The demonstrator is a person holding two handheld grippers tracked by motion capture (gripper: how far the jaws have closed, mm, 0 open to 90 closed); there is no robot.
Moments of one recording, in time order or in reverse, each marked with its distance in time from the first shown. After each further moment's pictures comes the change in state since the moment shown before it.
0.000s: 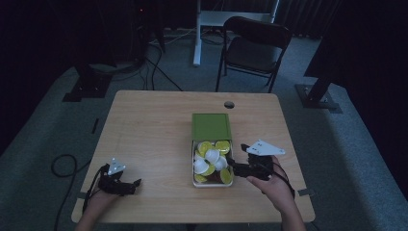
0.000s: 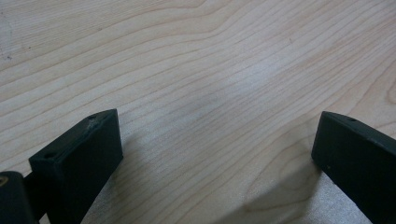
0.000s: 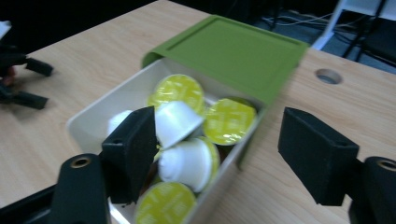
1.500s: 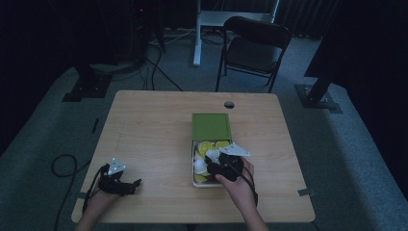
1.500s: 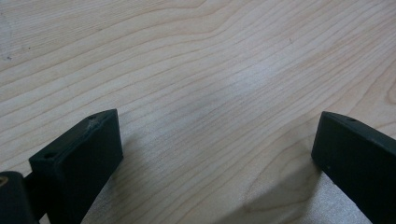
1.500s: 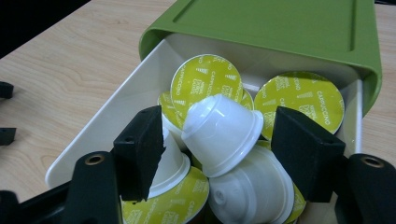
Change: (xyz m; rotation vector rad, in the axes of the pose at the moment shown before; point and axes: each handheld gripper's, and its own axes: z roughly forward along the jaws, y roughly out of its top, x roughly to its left) left arm 0.000 0.000 0.000 0.000 -0.001 0.001; right arm 0.049 -0.009 0.069 0.075 -0.138 0.192
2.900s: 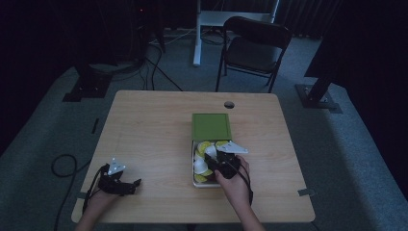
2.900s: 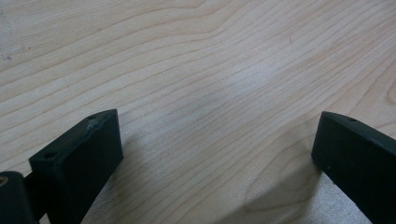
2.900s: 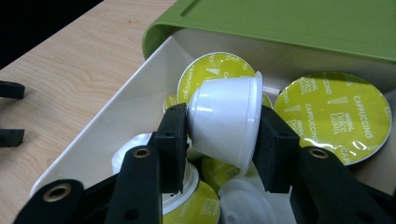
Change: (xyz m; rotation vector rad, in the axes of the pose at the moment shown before) left arm 0.000 0.000 0.000 -0.001 0.000 -0.002; right arm -0.004 -0.002 0.017 0.000 0.073 0.009
